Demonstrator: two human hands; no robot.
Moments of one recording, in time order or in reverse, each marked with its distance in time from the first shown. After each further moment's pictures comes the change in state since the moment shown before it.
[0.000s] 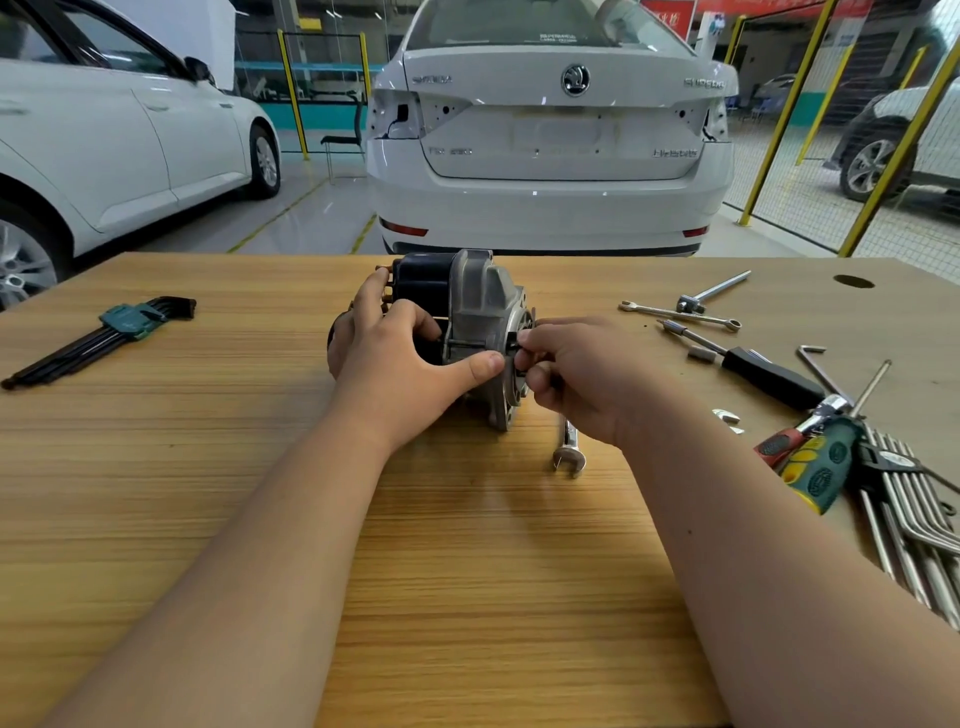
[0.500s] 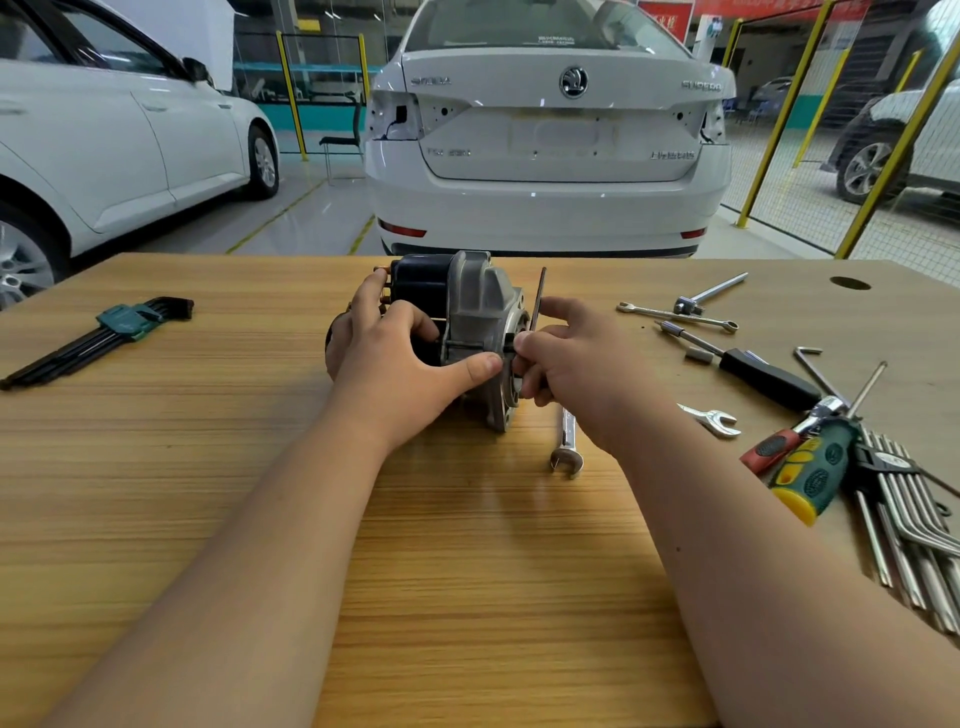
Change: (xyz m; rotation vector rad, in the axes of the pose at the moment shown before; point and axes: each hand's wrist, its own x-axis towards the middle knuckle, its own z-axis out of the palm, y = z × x) left_hand 0.000 -0.001 0.001 0.016 -0.002 0.000; right_hand -0.003 0.007 0.001 -0.313 0.073 -0.307
